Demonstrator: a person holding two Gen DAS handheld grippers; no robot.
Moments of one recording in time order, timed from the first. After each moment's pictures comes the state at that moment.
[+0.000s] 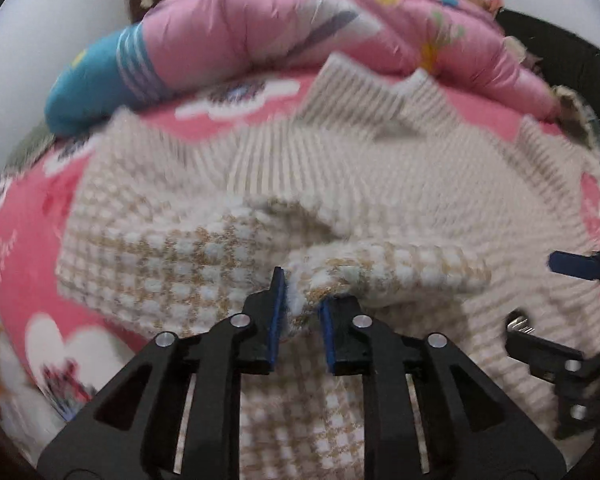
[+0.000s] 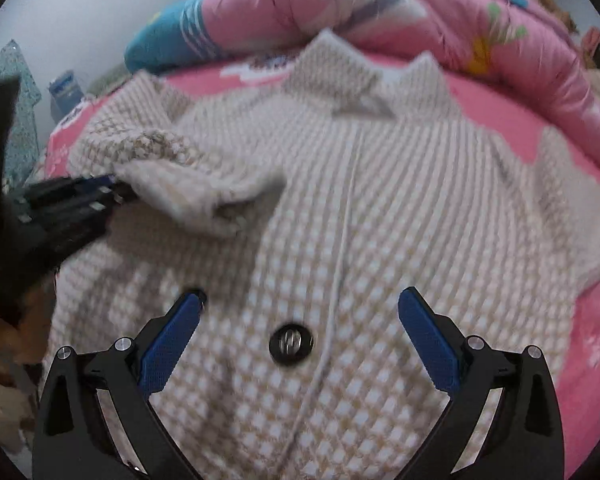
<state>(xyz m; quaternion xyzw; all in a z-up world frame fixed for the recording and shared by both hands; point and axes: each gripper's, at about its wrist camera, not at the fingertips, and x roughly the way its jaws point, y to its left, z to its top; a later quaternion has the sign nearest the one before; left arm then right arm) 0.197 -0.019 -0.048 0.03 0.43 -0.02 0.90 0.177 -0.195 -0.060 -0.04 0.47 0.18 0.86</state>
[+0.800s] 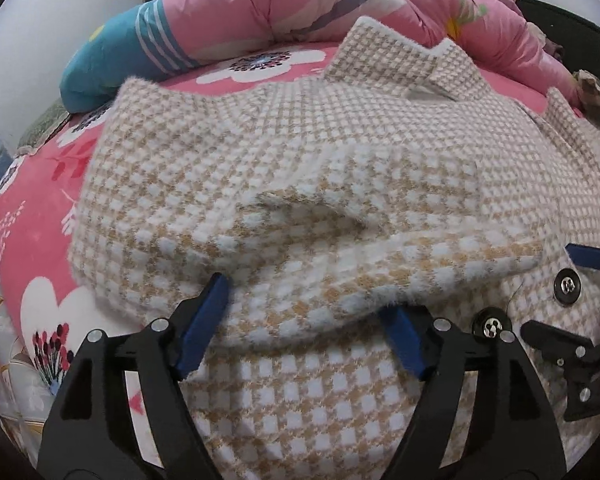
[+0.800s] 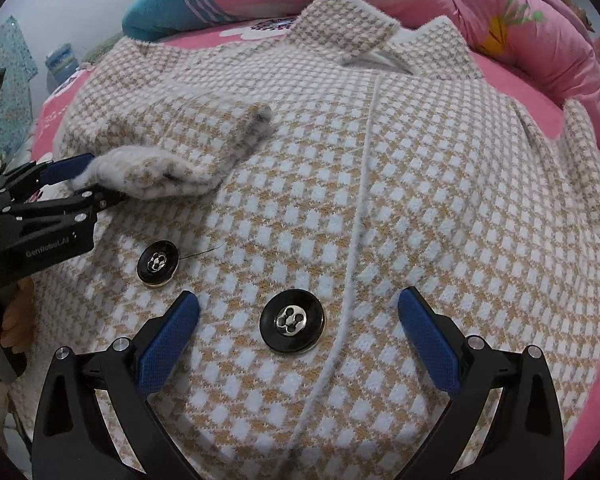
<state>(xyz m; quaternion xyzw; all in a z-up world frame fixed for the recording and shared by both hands) 0.185 0.002 -0.074 0.04 0.45 0.00 0.89 0.185 -0.186 -0.098 -0.07 0.49 0.18 0.85</state>
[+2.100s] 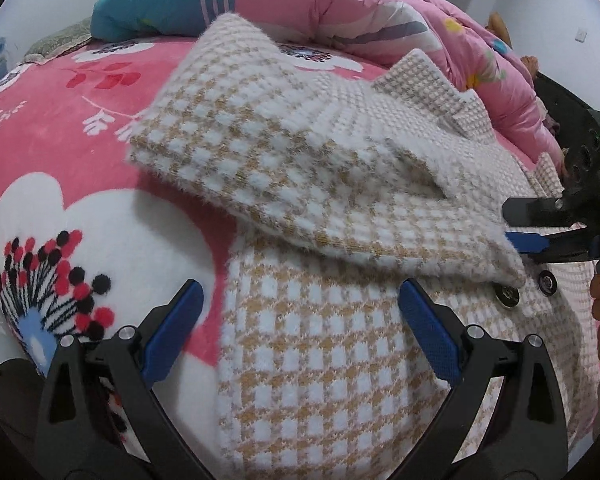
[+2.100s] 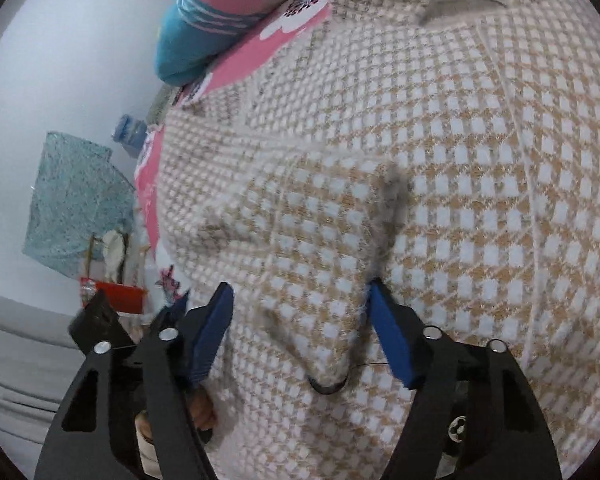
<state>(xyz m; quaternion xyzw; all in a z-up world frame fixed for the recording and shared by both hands) 0.152 0.082 -0.093 -0.11 0.43 -0.03 0.90 0.245 -0.163 -0.096 0.19 0.59 0.32 0.72</state>
